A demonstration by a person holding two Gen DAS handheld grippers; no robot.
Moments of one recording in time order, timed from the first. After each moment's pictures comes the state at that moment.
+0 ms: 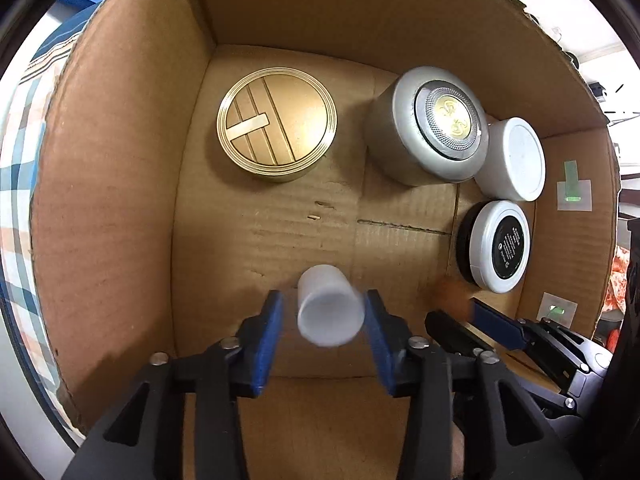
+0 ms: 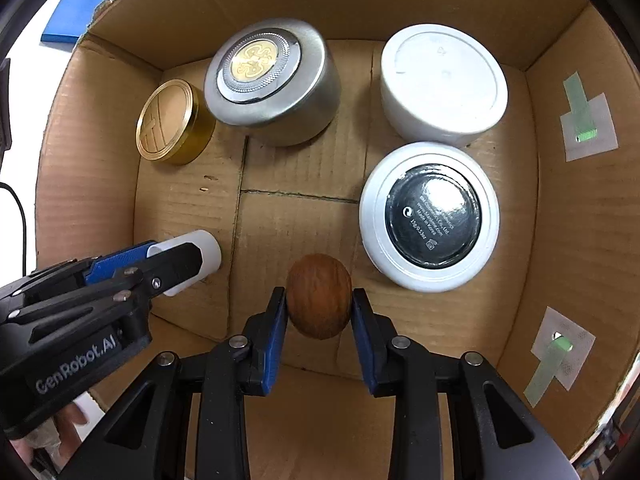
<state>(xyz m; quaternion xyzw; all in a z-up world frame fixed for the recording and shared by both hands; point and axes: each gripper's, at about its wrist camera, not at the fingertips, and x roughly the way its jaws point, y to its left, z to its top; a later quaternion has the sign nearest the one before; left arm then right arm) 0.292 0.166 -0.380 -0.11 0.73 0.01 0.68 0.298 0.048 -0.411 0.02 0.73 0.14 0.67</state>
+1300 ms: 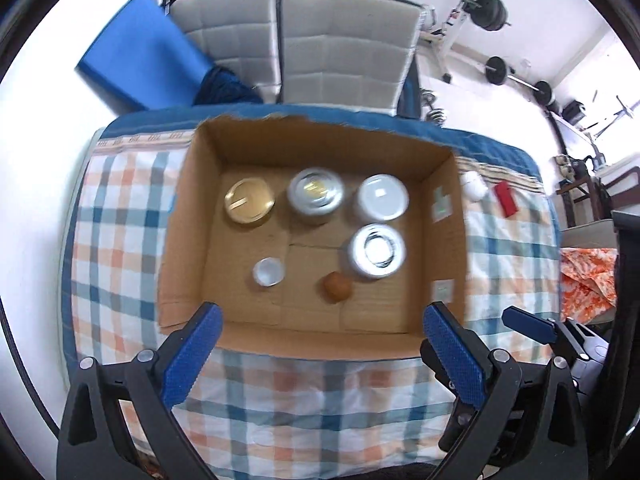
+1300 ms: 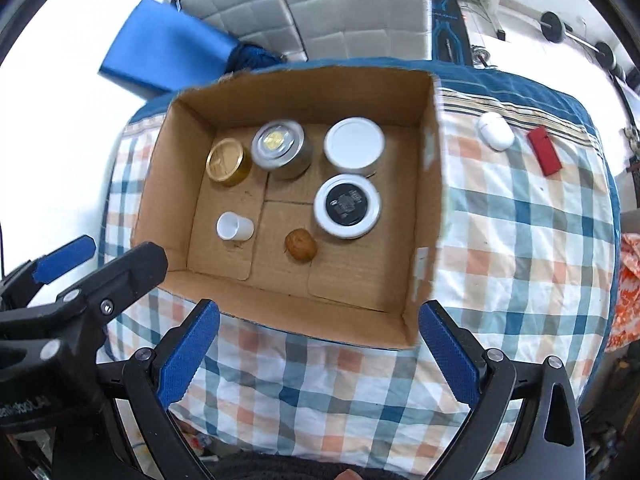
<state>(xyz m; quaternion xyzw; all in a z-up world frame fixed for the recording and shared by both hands) 0.238 0.074 -0.199 -0.06 0.61 0.02 0.79 0.244 -0.060 -0.242 0.05 0.65 0.15 0.74</state>
